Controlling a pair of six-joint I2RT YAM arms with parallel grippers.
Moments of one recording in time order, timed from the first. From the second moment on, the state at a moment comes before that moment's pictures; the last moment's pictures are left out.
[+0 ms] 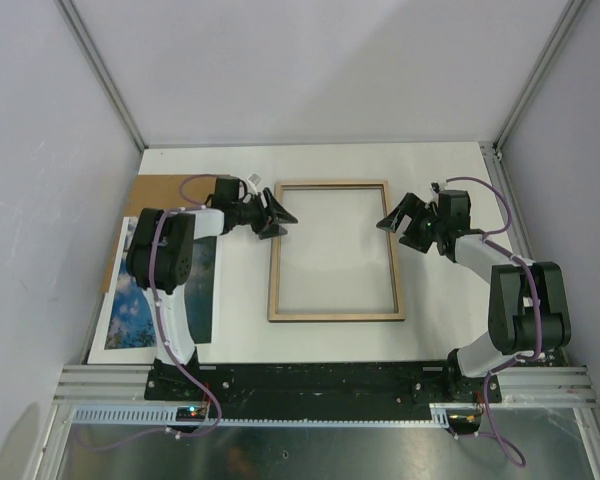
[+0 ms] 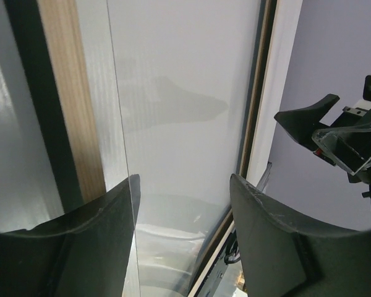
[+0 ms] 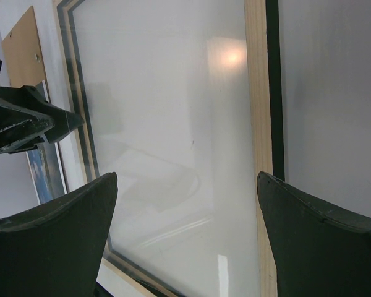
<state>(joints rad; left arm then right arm) -0.19 2.04 1.17 0.12 0.80 -0.79 0.06 1.54 0.82 0.03 -0.45 0.64</state>
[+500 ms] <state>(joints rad) -0.17 1.96 1.13 0.03 0.75 -0.72 0.06 1.54 0.82 0.03 -0.45 0.64</state>
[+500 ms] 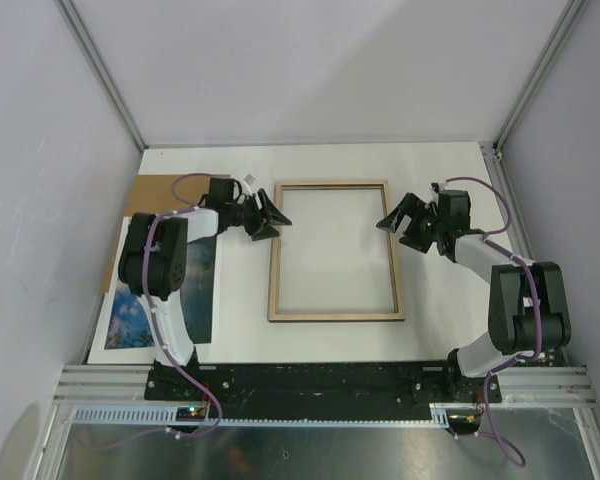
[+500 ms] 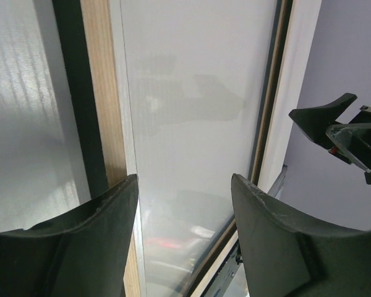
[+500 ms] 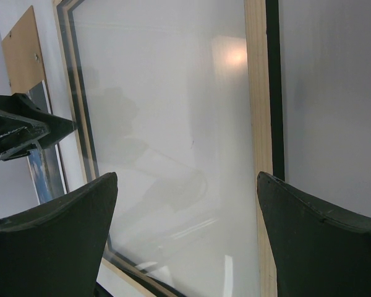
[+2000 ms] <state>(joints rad) -0.24 1.67 0.97 -0.23 0.13 -0.59 0.15 1.53 0.85 -0.11 -0.20 0.55</state>
